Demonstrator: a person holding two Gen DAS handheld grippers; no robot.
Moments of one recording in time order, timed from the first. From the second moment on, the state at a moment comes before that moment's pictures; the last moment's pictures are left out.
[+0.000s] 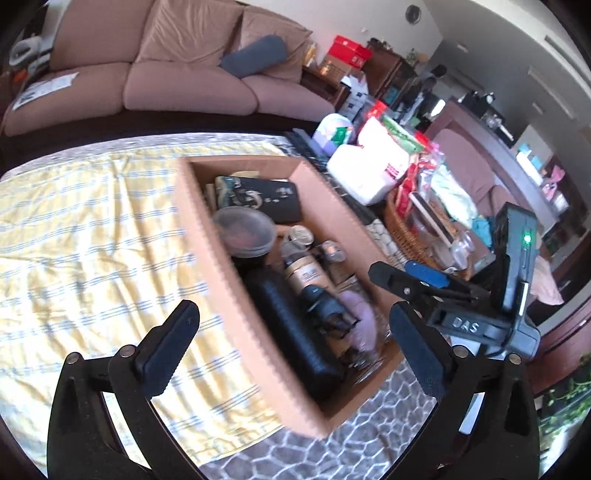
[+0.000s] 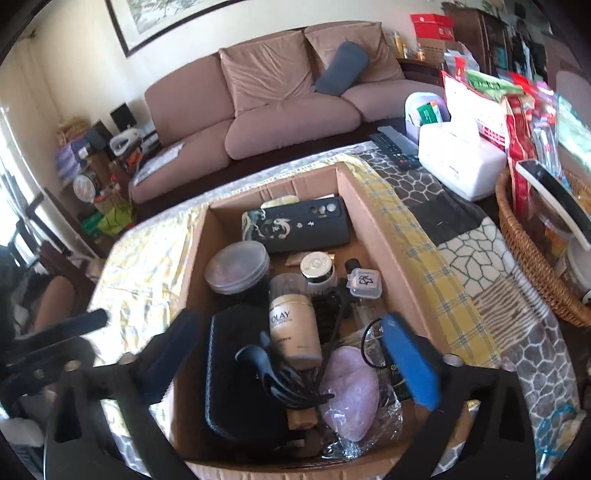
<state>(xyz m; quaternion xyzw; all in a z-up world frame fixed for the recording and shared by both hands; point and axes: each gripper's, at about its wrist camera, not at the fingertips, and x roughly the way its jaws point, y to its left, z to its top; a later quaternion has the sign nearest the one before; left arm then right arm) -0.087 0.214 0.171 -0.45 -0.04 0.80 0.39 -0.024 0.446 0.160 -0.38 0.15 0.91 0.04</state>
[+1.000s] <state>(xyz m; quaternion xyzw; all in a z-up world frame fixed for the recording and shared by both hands) 0.001 0.065 0.150 -0.44 0.03 0.87 0.22 0.050 0.315 0.157 -0.38 0.06 0.92 0.01</state>
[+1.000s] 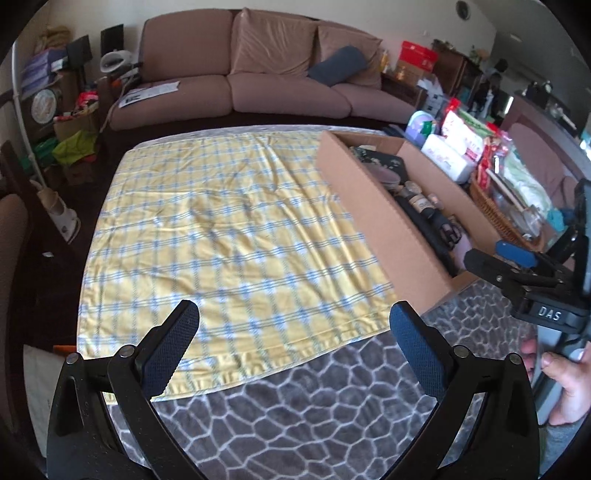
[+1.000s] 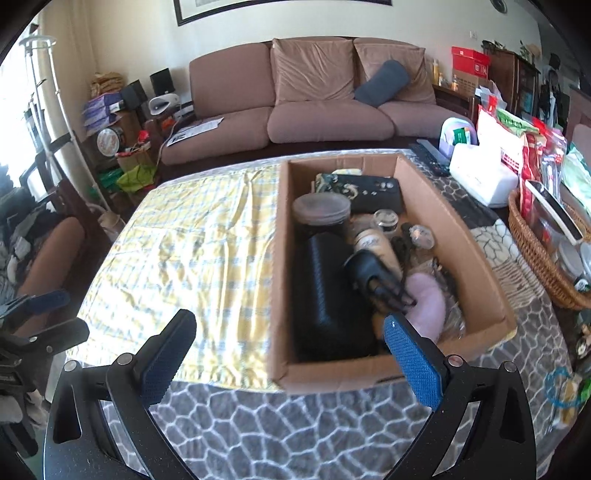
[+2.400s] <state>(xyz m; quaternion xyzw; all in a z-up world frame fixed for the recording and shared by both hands) 0.010 0.020 0.008 -0.48 0.01 0.87 0.03 0.042 0.229 0.009 -0.47 0.01 0.88 0.00</state>
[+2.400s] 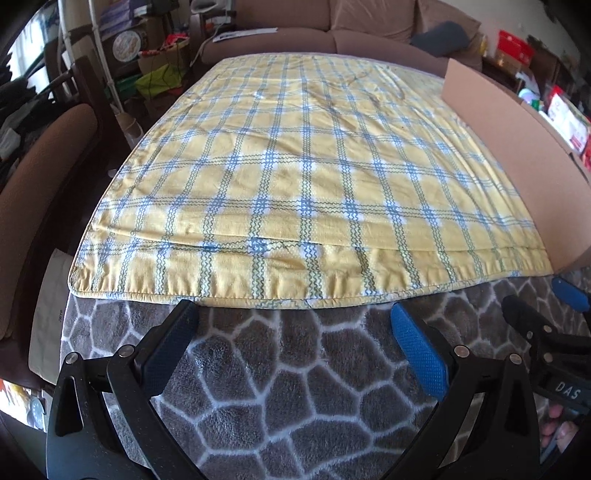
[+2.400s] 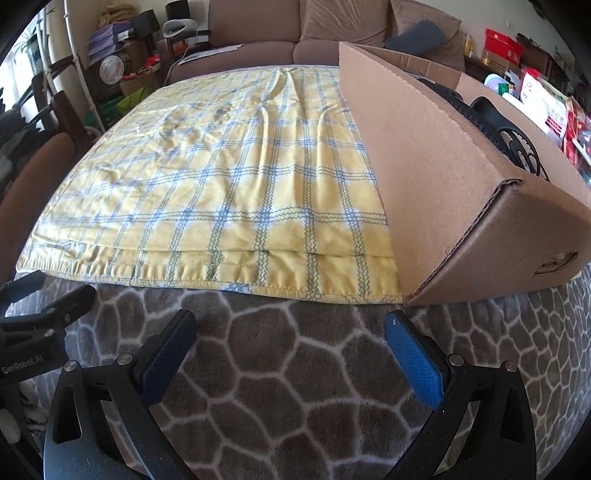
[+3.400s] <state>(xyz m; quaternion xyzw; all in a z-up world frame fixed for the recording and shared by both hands) 0.013 0.020 0.007 -0.47 0.01 0.88 0.03 0.040 0.227 0.006 -0.45 0.00 0.89 0.01</state>
